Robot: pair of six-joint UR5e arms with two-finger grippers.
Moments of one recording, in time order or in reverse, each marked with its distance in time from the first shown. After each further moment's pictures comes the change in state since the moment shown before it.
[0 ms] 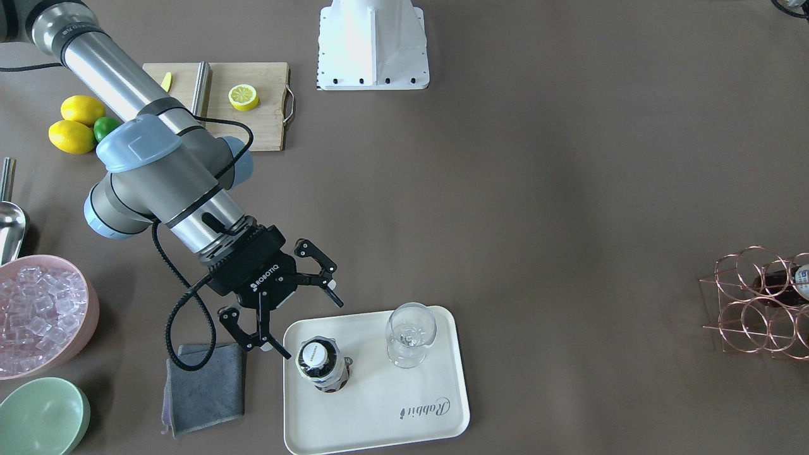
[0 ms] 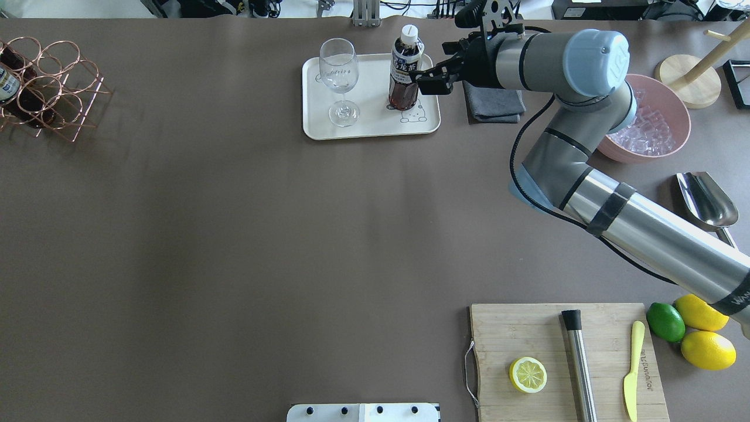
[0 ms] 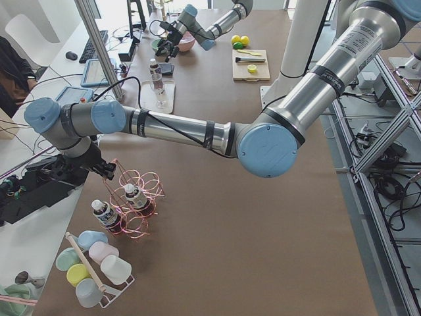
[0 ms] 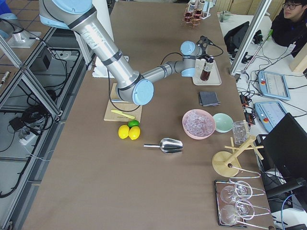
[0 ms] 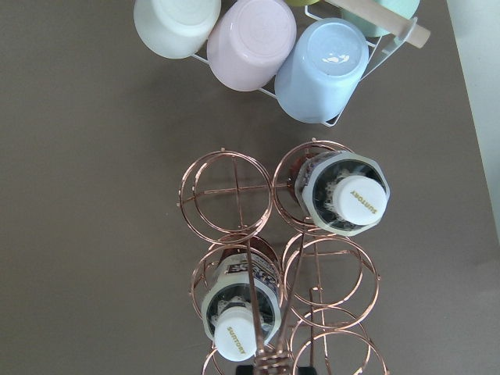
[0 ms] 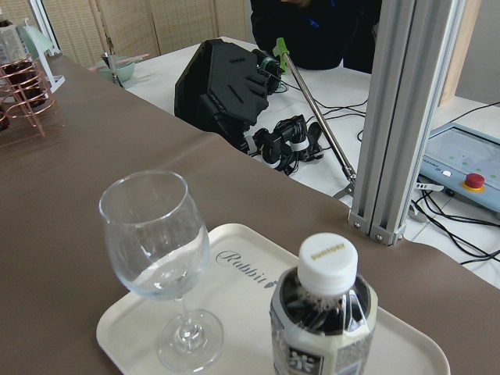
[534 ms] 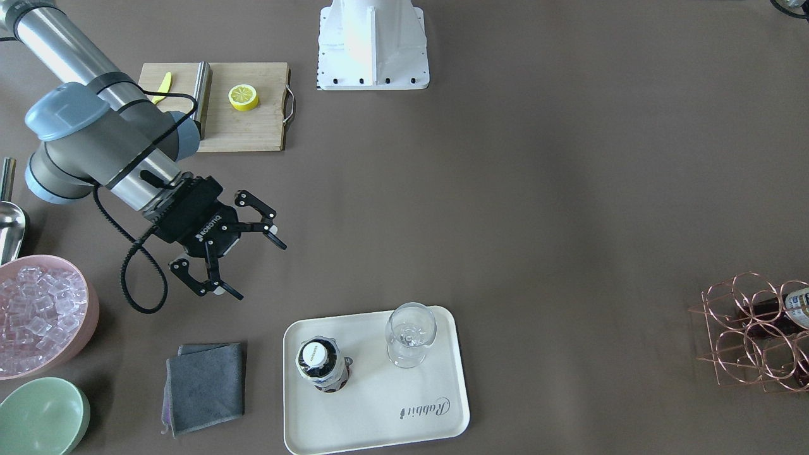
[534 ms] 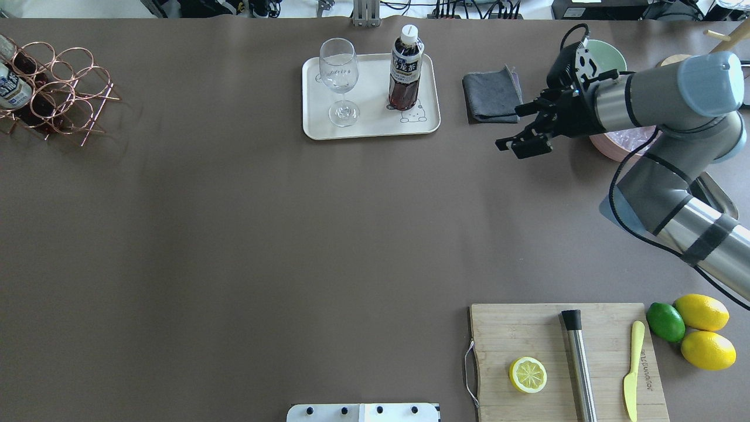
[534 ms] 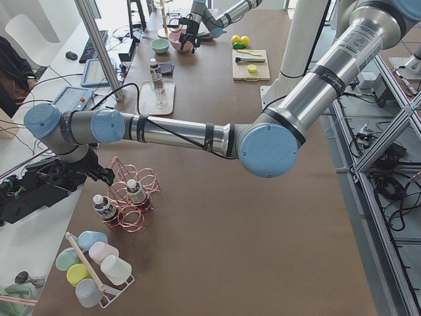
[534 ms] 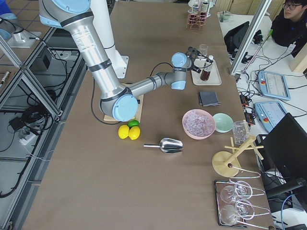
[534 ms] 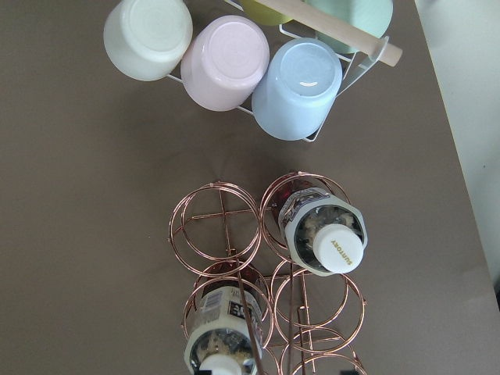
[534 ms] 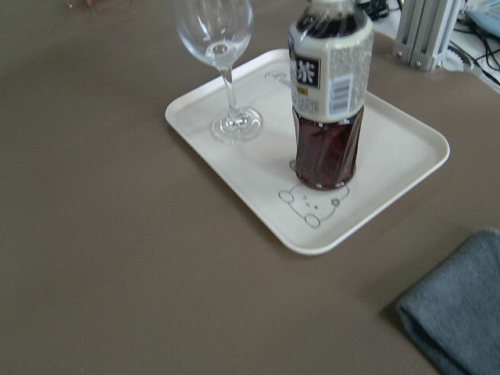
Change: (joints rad) left arm -0.001 0.005 0.039 -0.102 0.007 0.002; right arm 0.083 -0.287 0.159 -0.011 0.357 -0.160
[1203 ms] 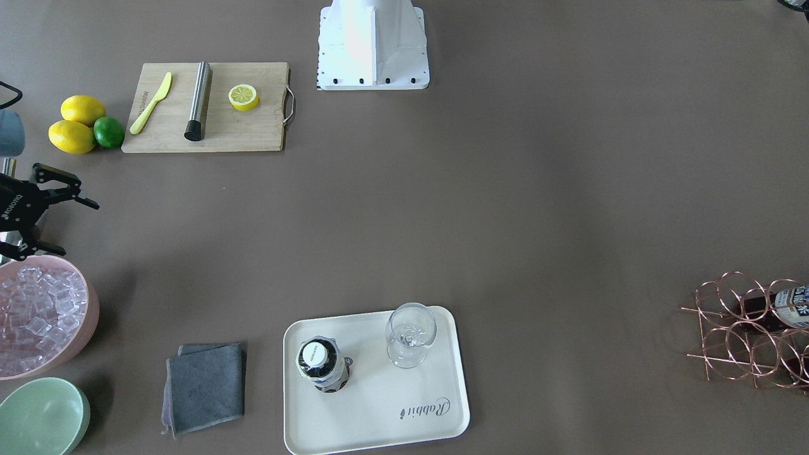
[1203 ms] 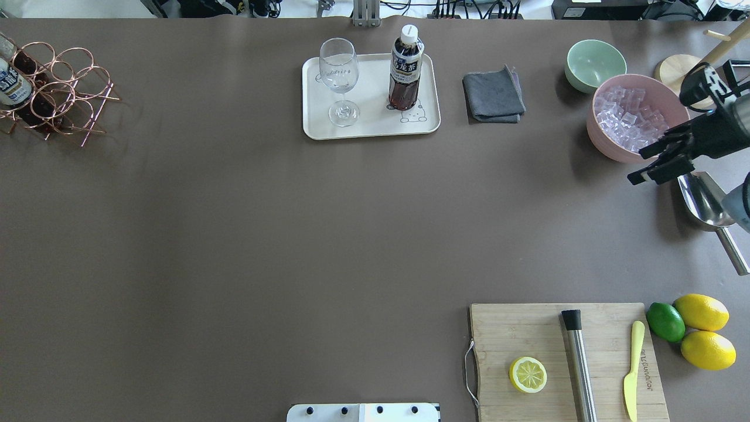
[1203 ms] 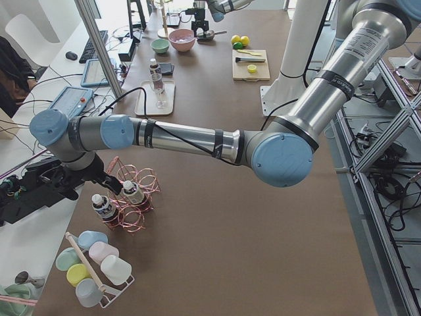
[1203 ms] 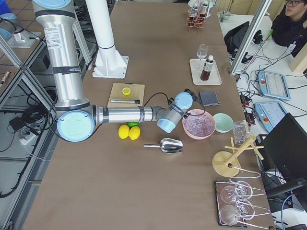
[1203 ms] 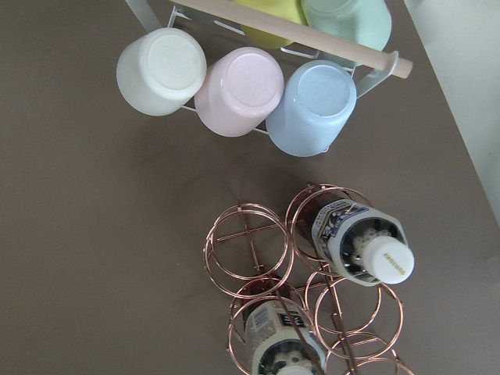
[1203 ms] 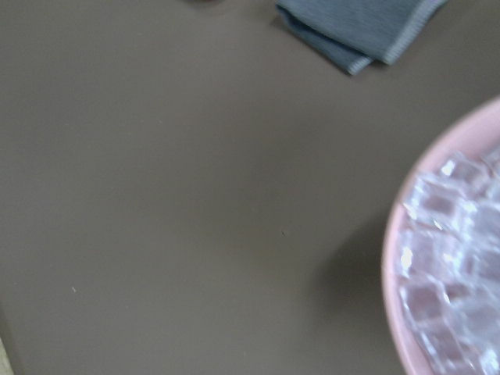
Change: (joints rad) left arm -0.034 0.075 -0.094 0.034 0.010 0.156; right arm 0.243 -0.230 -0.024 -0.245 0.428 -0.242
